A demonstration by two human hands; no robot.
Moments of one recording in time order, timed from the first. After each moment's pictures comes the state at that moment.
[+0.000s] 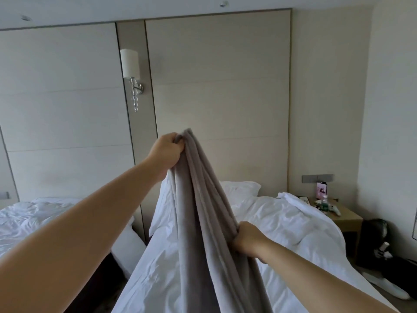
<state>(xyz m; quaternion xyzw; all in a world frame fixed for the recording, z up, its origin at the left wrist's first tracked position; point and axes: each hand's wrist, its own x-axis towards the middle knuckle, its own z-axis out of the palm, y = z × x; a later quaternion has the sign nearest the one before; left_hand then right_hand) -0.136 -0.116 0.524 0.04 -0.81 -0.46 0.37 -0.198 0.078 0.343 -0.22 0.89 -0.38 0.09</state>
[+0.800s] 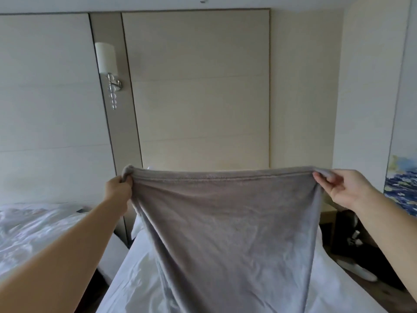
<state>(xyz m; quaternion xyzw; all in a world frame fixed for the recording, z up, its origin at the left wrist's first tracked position) -0.167 -0.207 0.430 0.25 -0.70 -0.54 0.41 -0.270 0.297 0.438 0.01 0.36 -0.93 0.00</state>
